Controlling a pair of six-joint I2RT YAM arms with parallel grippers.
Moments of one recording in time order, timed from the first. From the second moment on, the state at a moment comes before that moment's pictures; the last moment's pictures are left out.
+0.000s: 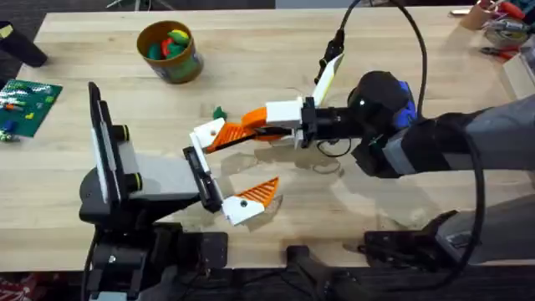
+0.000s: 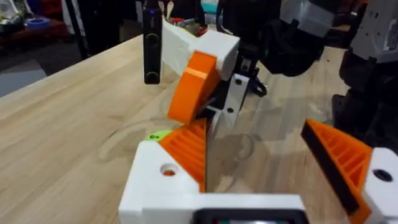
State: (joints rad) left arm -0.03 0.00 0.01 -0.10 1.10 0.06; right arm 0.57 1.69 0.44 1.22 -0.99 1.38
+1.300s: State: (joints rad) left arm -0.03 0.00 0.01 -0.10 1.10 0.06; right arm 0.58 1.69 0.47 1.23 -1.03 1.38
